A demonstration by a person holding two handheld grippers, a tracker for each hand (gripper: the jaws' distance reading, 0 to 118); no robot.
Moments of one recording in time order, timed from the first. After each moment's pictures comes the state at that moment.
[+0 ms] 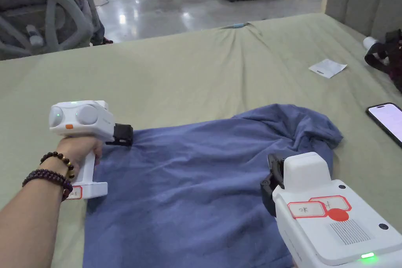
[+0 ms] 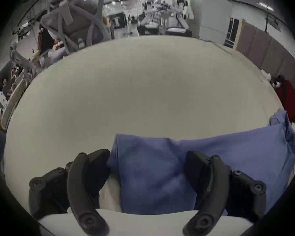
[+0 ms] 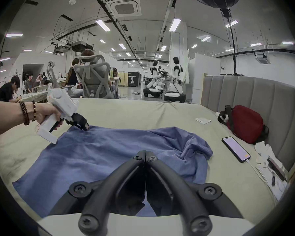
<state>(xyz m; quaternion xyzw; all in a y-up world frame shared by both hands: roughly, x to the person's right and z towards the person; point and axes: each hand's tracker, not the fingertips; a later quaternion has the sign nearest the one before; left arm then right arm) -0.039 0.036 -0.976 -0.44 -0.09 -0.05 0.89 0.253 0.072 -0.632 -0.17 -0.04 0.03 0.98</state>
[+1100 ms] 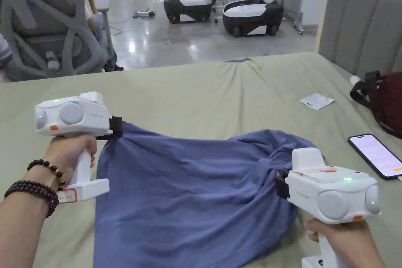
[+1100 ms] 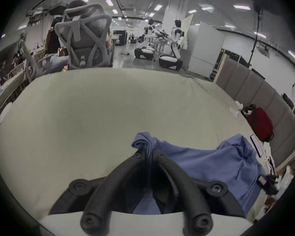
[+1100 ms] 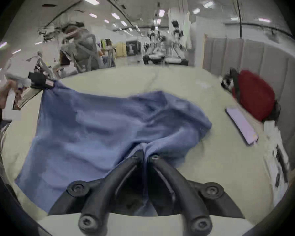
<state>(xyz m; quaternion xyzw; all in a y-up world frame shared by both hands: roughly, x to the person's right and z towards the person) -0.063 0.147 -0.899 -0.34 -0.15 0.02 0.93 0.330 0.085 -0.682 -0.29 -0.01 -0.02 0.96</state>
